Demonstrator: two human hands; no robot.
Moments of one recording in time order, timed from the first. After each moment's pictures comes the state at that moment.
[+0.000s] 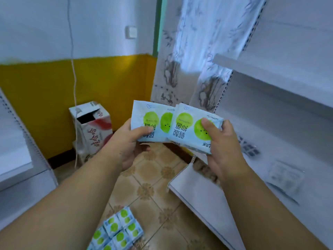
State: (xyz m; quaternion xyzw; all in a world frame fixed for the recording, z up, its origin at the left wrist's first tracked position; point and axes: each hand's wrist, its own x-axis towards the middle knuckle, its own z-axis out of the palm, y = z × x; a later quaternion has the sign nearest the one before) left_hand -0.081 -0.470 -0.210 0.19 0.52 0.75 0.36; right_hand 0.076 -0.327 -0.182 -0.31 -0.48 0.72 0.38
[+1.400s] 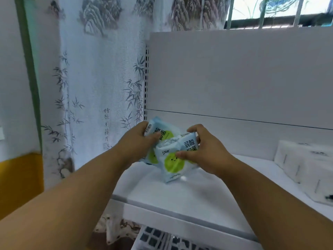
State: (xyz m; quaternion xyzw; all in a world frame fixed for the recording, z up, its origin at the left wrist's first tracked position) left_hand -0.091 0.047 0.013 0.56 0.59 0.54 0.21; right_hand 0.118 0.089 0.011 -0.42 -0.78 0.24 0.39
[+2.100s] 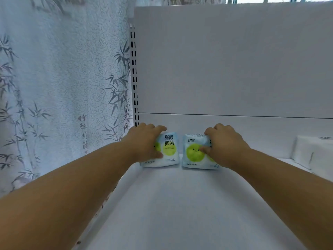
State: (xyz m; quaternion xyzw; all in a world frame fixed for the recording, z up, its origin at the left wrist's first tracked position) left_hand -0.160 0.206 0.019 0.79 0.58 0.10 -0.18; right_hand 0.084 0.199 0.015 -0.62 -0.76 -0.11 0.17
